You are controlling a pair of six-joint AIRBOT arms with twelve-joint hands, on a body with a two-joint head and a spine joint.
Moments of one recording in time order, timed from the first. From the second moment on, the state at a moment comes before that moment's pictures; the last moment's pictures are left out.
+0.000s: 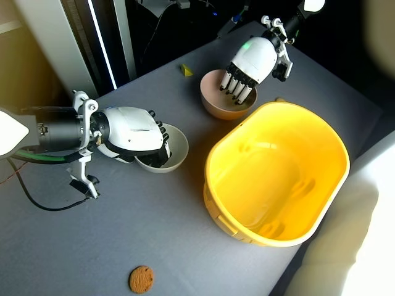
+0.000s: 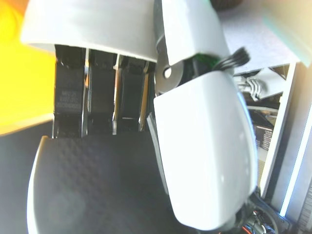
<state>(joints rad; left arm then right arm) 0.41 -0.98 1.30 1.51 -1.02 -0.10 -0.43 -0.91 1.10 -1.18 0.75 -0.29</state>
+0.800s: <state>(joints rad) 0.32 -0.93 1.33 1.42 -1.23 -0.15 -0.31 -0.89 1.19 -1.19 0.97 -0.05</state>
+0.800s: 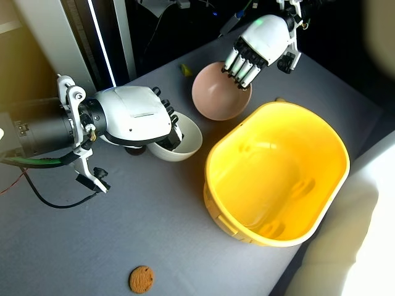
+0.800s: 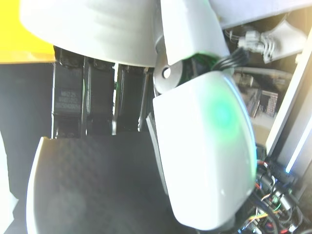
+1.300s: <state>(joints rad) 0.27 -0.91 1.38 1.35 -1.32 -0.21 -0.30 -0.89 1.22 -1.20 1.09 0.11</state>
